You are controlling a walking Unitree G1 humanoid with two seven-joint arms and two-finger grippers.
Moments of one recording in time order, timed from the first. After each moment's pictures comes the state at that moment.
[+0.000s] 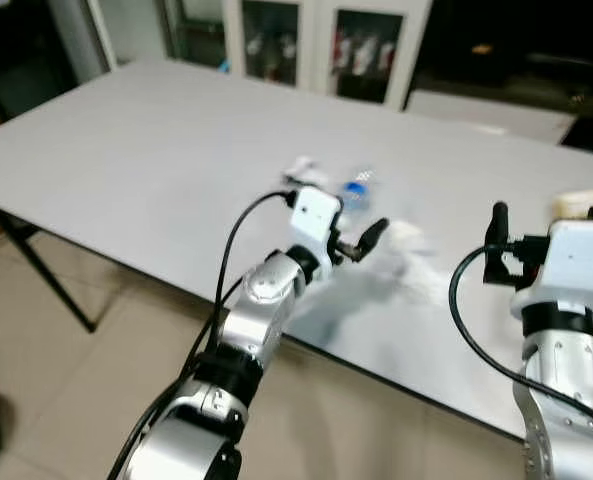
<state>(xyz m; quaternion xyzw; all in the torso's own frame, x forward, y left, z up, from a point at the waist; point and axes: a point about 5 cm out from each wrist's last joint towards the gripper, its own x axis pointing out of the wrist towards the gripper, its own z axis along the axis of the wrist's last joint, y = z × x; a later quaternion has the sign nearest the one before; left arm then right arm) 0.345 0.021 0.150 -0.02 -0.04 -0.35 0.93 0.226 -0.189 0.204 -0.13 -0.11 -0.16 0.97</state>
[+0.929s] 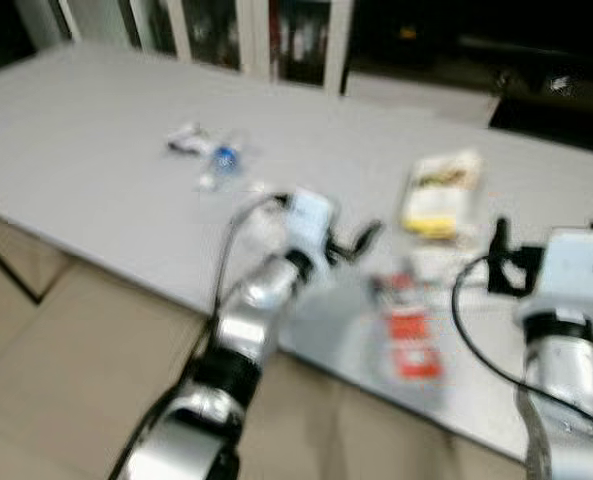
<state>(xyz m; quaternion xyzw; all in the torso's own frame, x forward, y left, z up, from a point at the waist) 0.343 0.020 0.145 -0.02 -0.03 -0.35 0.93 0.223 -0.195 0.196 -0.14 -0.08 -0.17 0.97</state>
